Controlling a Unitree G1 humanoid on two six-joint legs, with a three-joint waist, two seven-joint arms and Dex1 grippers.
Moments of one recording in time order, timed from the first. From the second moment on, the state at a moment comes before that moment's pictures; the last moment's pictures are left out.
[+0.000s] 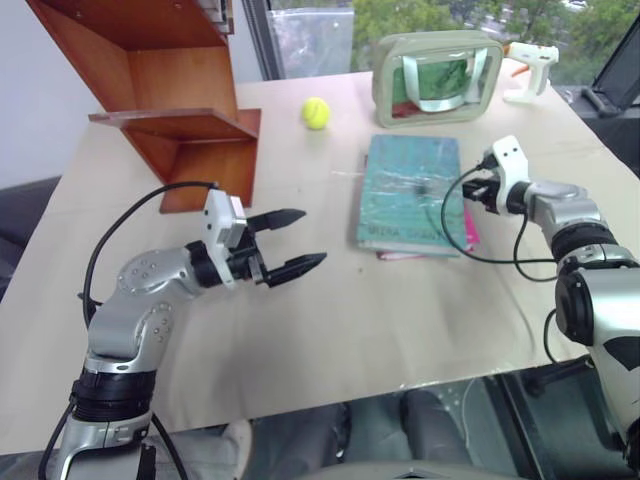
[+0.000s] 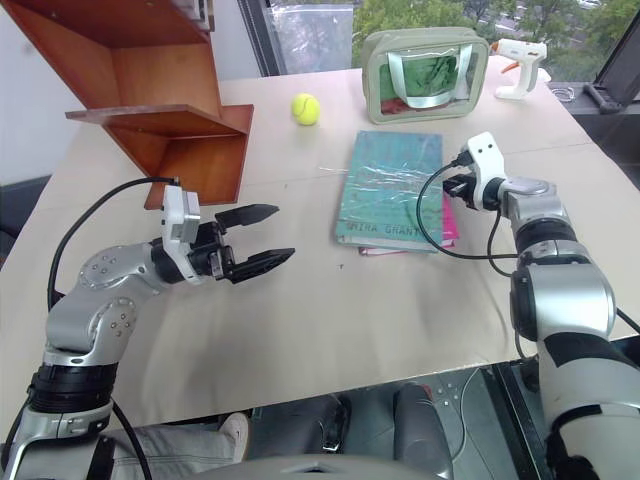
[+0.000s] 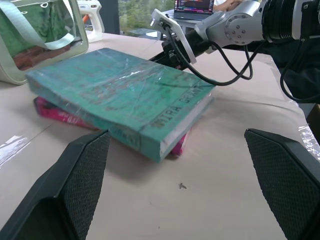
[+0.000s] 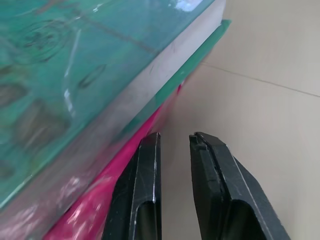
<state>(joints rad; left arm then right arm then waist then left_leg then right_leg) -0.27 0.64 0.13 -0.23 -0.60 0.39 -1.04 -1.16 -0.49 -0.04 1.31 0.02 0.11 0.83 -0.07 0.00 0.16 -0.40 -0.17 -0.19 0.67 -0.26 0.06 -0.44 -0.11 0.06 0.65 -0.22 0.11</state>
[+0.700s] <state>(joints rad) -0.26 0.71 0.25 -0.11 -0.68 0.53 -1.02 -0.58 -0.62 -0.15 0.29 0.23 0.35 1.04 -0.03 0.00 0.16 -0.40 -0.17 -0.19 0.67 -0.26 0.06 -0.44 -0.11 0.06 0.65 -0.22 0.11</state>
